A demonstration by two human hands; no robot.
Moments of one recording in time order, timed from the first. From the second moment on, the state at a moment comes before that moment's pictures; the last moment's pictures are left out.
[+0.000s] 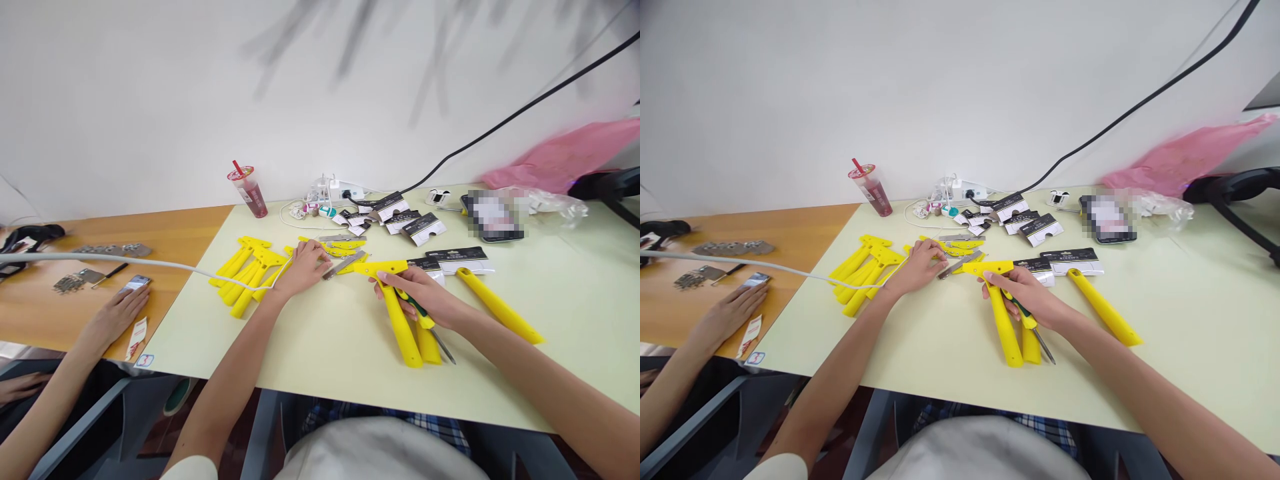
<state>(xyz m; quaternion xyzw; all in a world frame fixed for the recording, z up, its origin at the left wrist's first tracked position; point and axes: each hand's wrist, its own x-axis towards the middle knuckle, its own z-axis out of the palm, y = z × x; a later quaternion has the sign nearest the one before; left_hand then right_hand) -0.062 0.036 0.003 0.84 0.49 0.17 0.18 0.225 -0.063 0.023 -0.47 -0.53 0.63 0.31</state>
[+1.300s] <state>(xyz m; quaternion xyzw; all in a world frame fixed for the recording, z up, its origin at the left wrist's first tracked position) -0.033 0.014 0.013 0.79 0.36 0.37 0.34 0.225 -0.060 0.019 -0.47 -0.52 0.63 0.32</state>
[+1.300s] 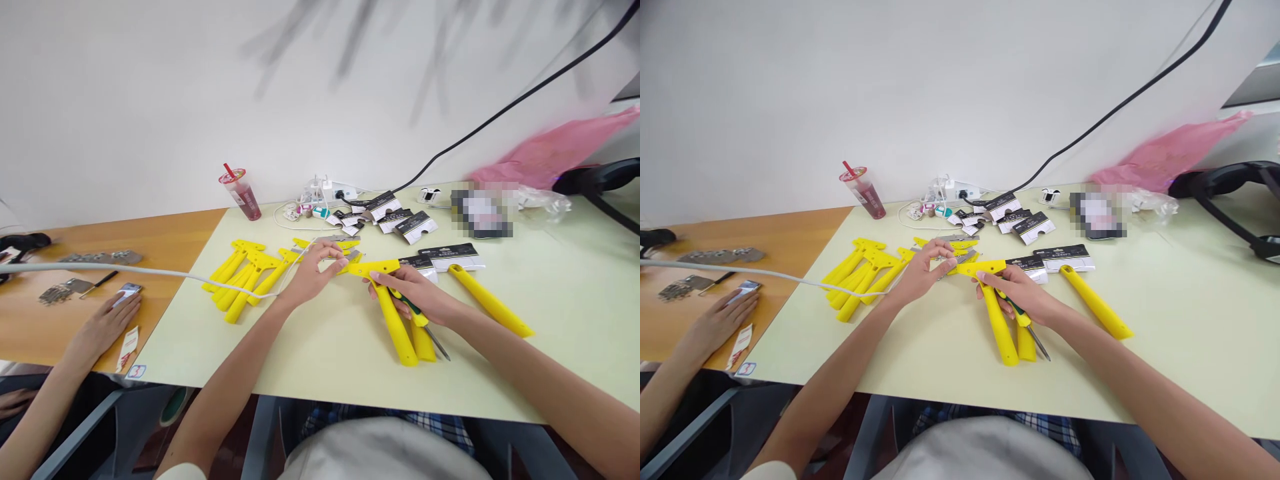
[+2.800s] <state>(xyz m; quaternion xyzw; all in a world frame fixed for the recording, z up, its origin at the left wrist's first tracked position) -0.017 -0.001 0.009 0.67 0.30 0.34 0.58 0.224 -0.065 0.027 -0.46 -0.56 0.64 0.26</state>
